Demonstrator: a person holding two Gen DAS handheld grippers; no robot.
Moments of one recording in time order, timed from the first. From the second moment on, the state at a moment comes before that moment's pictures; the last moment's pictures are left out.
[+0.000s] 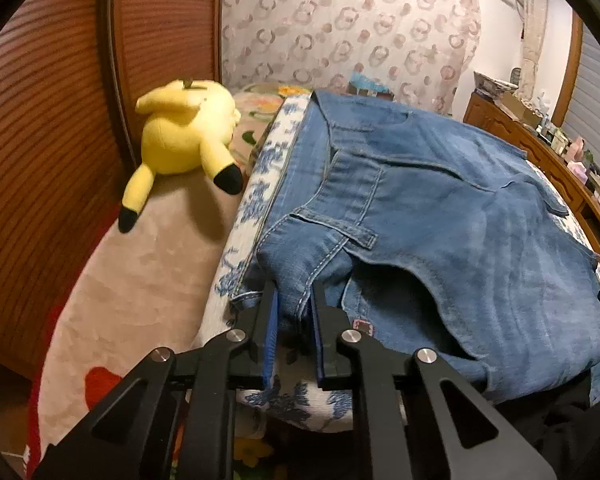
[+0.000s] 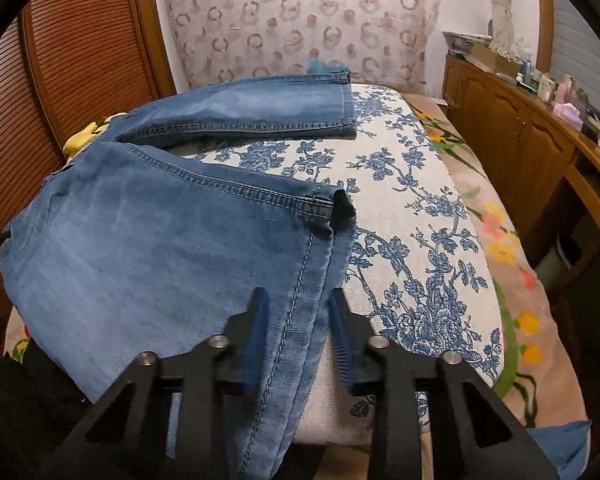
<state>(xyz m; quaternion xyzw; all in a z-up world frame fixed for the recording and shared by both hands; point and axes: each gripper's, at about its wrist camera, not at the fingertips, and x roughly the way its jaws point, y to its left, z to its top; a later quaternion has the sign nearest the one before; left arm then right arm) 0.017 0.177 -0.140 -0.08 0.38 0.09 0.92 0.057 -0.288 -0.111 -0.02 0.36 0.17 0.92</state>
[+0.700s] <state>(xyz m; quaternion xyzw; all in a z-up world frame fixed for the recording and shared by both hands) 0.056 0.145 -0.025 -0.04 0.25 0.04 0.97 0.083 -0.275 -0.004 -0.03 0.23 0.25 0.94</state>
